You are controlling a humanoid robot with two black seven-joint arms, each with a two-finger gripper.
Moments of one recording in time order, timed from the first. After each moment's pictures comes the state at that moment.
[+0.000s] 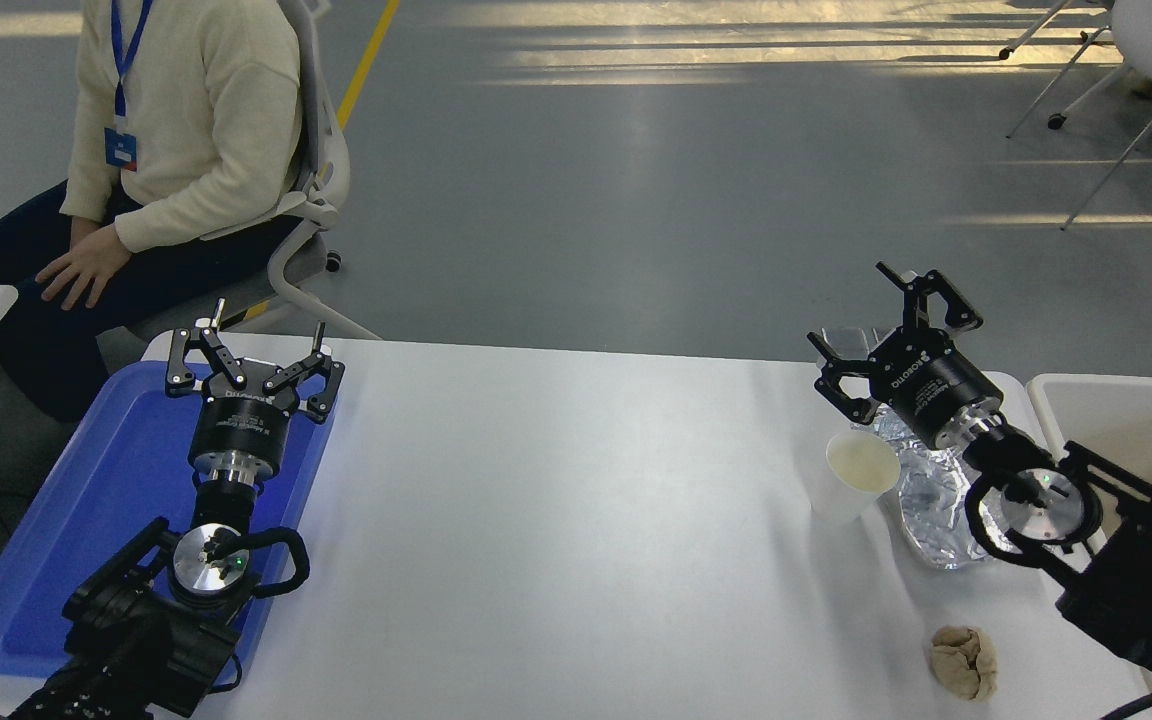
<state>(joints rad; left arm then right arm) -0.50 0.10 -1.16 -0.54 -0.09 -0.64 -0.35 0.71 -0.50 0.44 0.82 0.11 0.43 0.23</state>
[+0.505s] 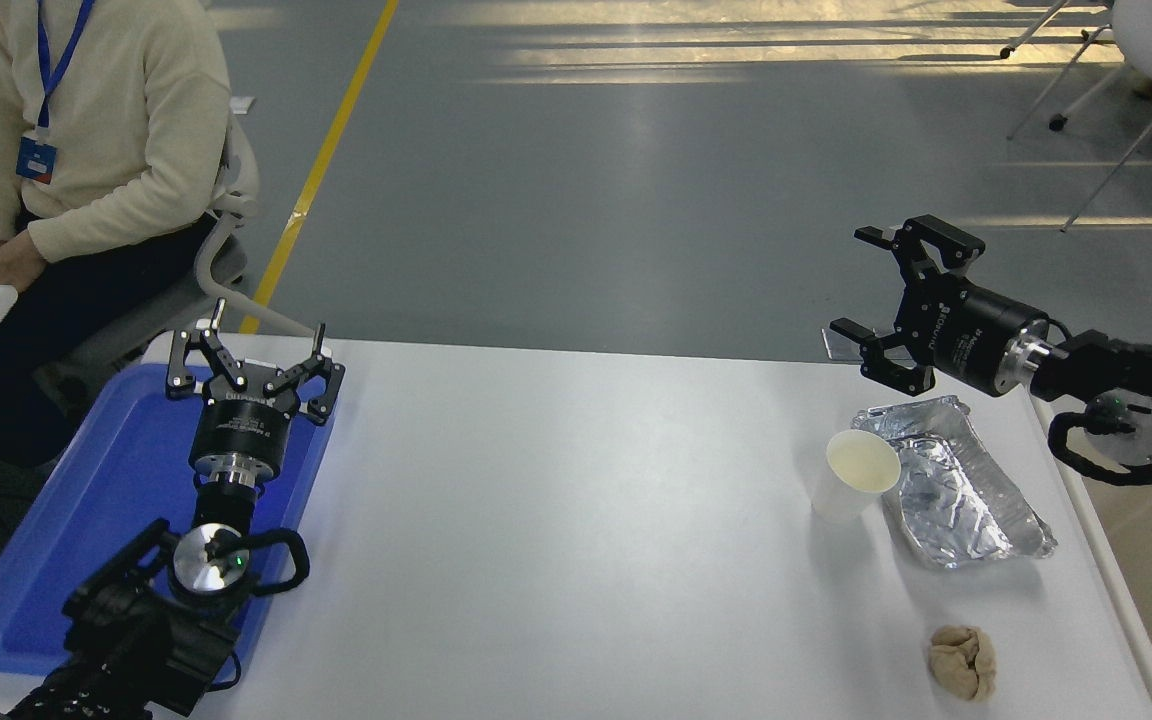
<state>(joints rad) -0.50 0.10 -1.16 -0.54 -0.09 -0.64 -0.35 1.09 -0.74 -0.11 1.09 0.05 0.31 0.23</state>
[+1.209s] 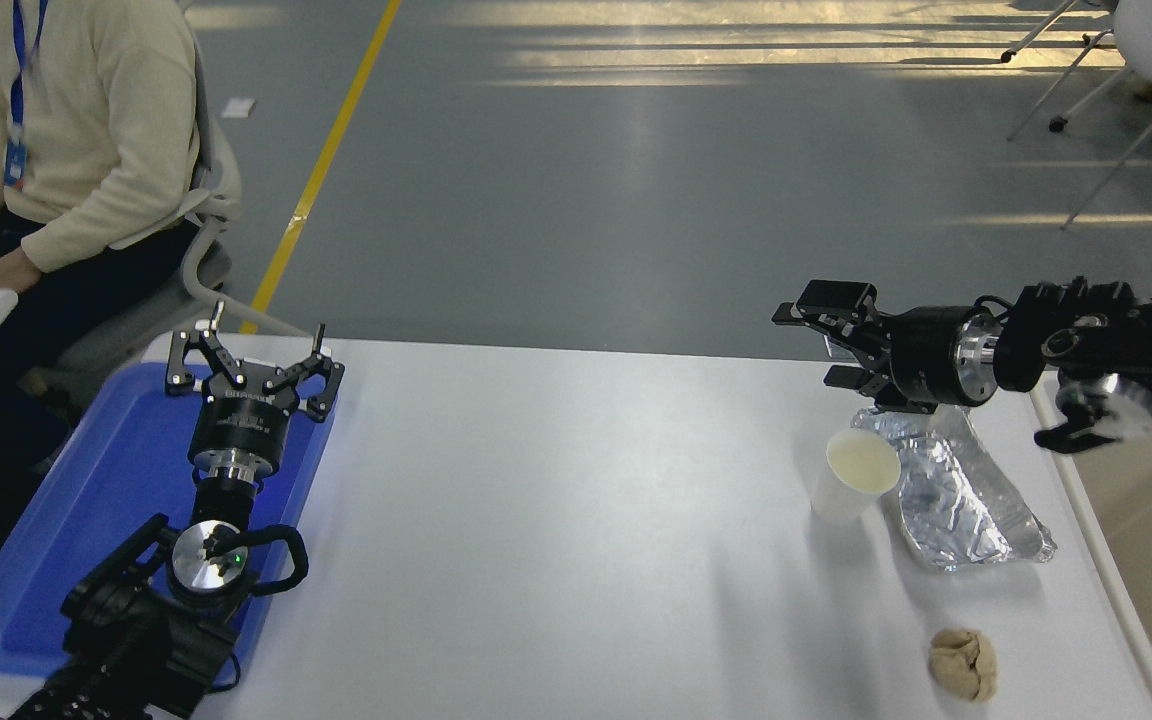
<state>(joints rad) -0.50 0.10 -1.16 -0.54 -0.09 -0.64 -0.35 1.70 -0.56 -0.96 1.33 -0.13 0.12 0.23</state>
